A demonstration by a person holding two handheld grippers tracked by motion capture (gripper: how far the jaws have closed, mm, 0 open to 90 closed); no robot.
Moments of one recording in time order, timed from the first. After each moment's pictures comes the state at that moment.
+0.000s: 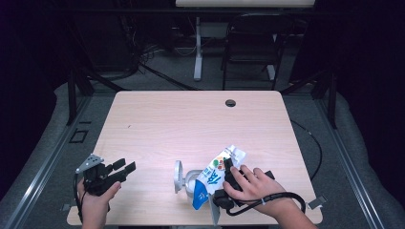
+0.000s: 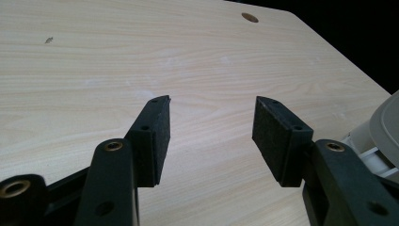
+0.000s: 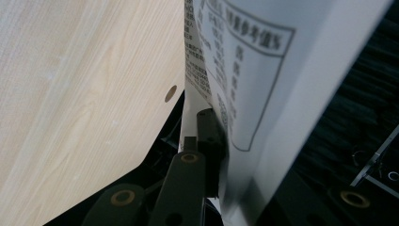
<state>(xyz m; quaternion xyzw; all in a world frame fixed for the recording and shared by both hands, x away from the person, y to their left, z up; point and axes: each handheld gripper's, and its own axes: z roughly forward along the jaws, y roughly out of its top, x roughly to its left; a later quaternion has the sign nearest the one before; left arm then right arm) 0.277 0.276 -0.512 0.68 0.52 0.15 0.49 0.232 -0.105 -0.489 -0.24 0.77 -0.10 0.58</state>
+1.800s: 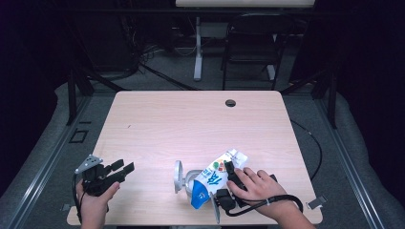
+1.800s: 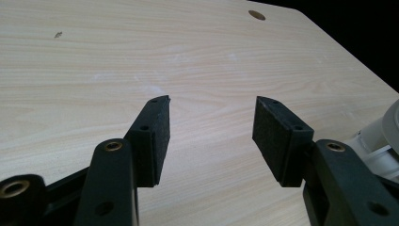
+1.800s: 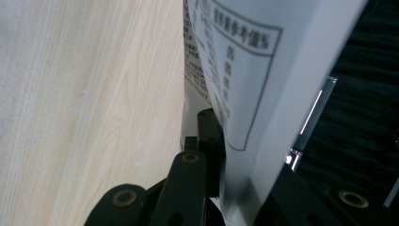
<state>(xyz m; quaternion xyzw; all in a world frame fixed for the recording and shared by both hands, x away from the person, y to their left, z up) 0.277 0.281 -0.516 0.68 0.53 0.15 0.48 0.231 -0.111 -0.492 -0.17 0.81 -0.03 0.57</state>
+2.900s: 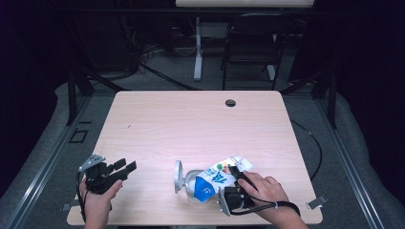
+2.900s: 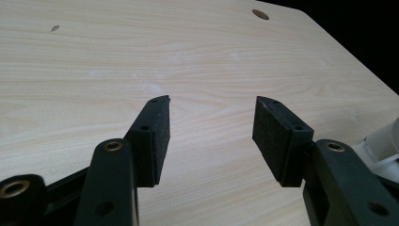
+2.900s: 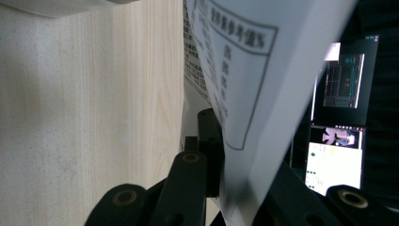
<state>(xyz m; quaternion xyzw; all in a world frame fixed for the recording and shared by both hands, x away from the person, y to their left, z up) 0.284 0.276 -0.520 0.68 0.54 0.14 0.48 0.233 -0.131 -0.503 -0.05 0.84 0.08 0.53</state>
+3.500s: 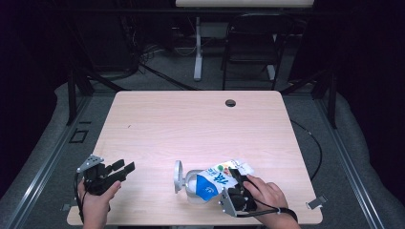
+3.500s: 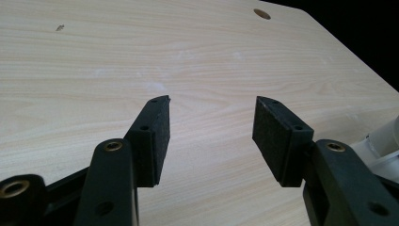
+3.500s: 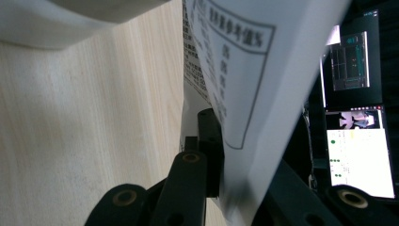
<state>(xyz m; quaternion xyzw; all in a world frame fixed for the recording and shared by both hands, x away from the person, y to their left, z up) 0.281 0.281 -0.521 0.68 0.54 0.14 0.48 0.227 -0.137 -0.508 0.01 0.84 0.15 0.52</state>
